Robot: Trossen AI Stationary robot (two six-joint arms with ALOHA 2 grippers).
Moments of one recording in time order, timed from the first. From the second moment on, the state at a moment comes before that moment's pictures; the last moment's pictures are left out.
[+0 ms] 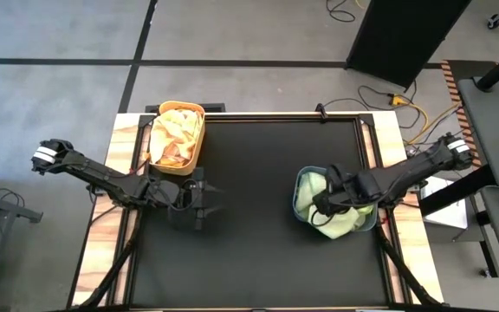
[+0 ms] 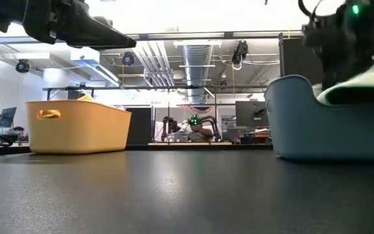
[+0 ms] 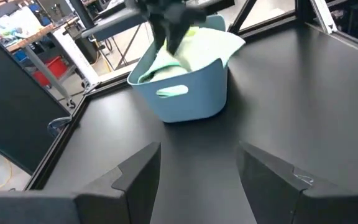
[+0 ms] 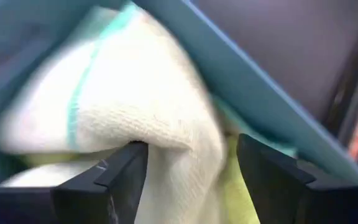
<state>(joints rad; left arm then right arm) -0.29 1.07 0.48 0.30 -0.36 0.24 0.33 1.28 0.93 -1.23 0.45 1.36</state>
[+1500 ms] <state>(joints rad) -0.33 0.72 0.48 0.05 -0.36 0.07 0.28 1.24 0.83 -1.12 0.55 0.94</state>
